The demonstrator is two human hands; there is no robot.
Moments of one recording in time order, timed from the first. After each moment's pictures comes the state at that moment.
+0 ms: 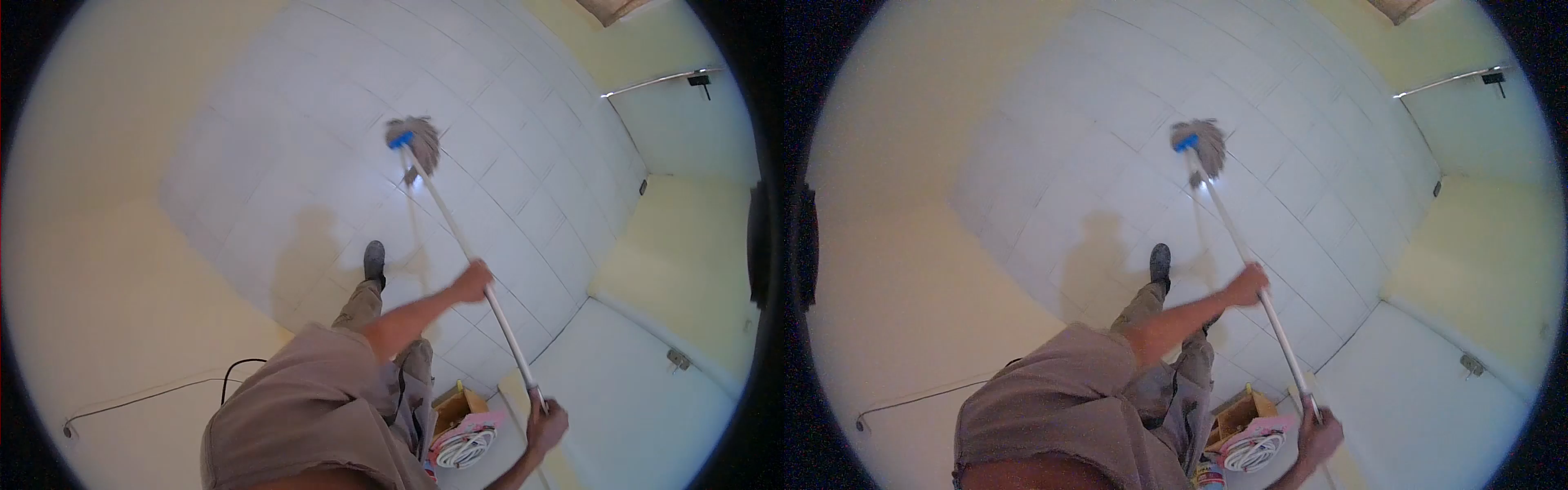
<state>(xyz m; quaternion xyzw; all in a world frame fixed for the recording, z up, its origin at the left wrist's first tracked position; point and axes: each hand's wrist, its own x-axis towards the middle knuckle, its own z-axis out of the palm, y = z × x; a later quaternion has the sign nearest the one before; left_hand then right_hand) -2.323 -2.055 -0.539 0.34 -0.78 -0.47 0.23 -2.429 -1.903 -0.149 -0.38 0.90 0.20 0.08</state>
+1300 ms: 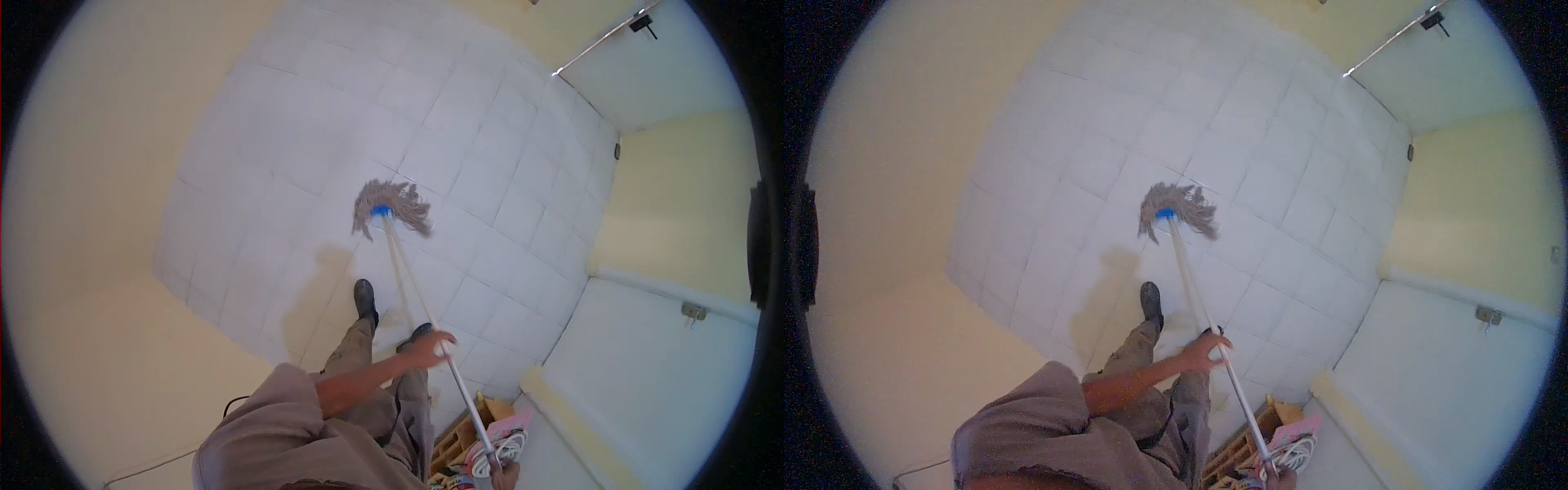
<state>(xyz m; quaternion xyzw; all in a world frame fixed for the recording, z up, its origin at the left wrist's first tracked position) -2.256 -1.955 -0.502 0.31 -0.65 -0.67 0.18 -2.448 -1.625 -0.215 -0.02 0.90 -0.04 0.44</state>
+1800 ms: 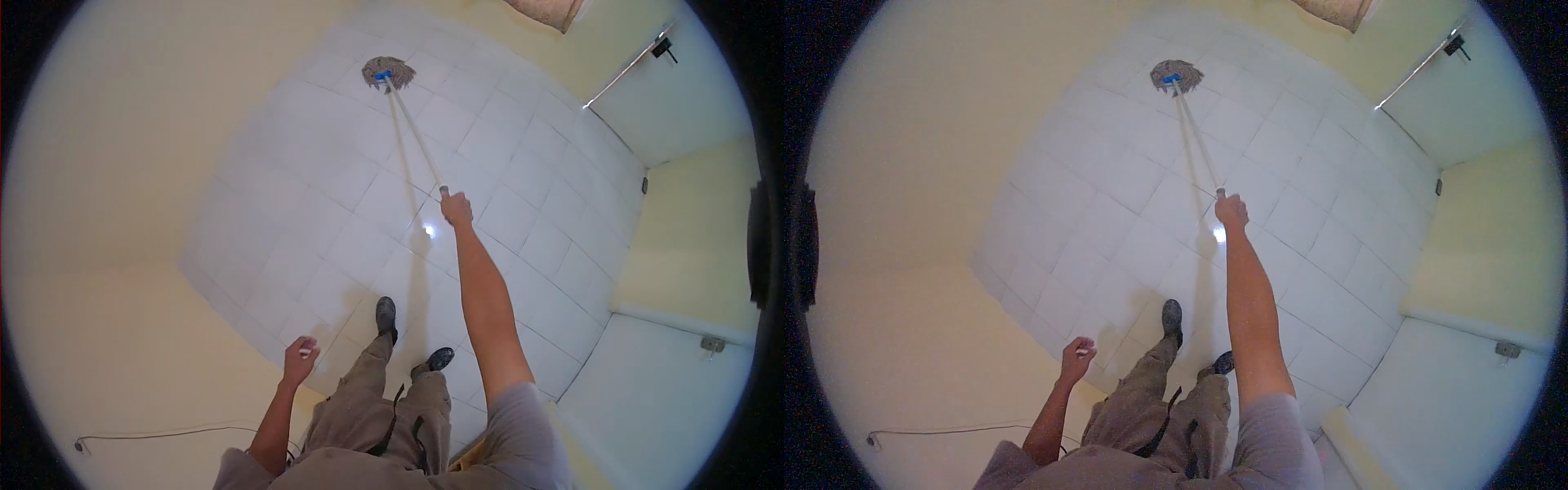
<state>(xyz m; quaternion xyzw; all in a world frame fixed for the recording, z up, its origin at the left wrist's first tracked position) -1.941 -1.928 -0.425 0.75 -0.46 -0.44 0.18 -2.356 -2.313 -0.514 -0.42 0.84 -0.09 0.34</state>
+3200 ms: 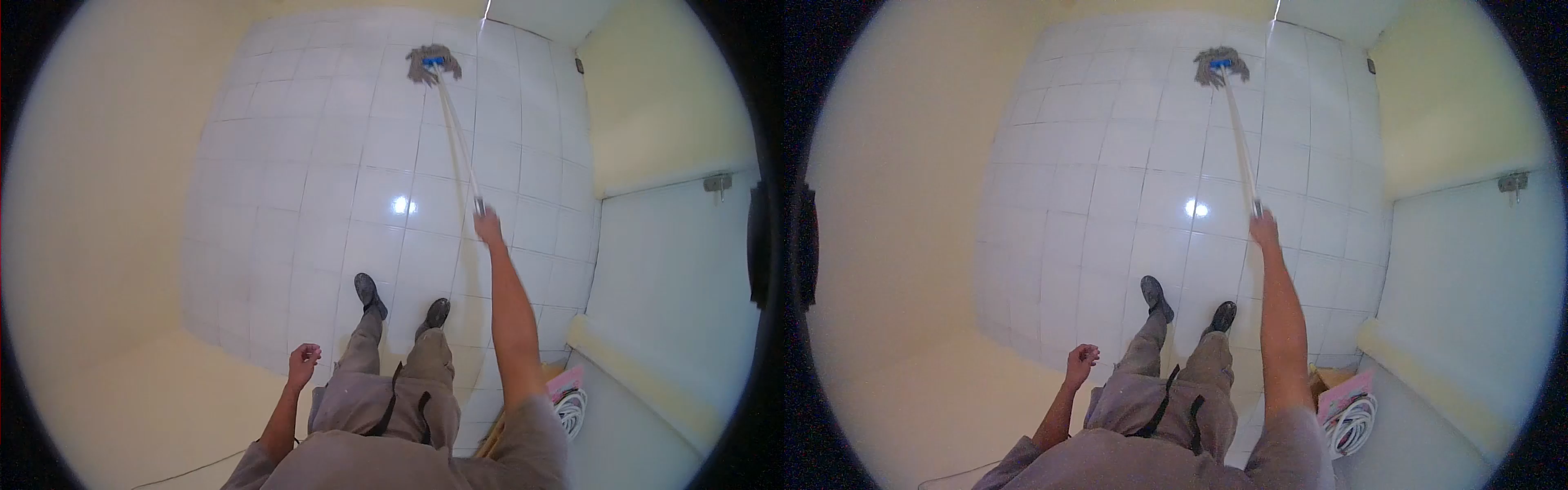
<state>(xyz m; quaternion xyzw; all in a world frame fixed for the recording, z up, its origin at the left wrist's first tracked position) -2.018 -1.861 -0.416 0.68 -0.46 -0.56 0.08 -2.640 -1.977 -0.583 -0.38 0.86 -0.21 0.27</state>
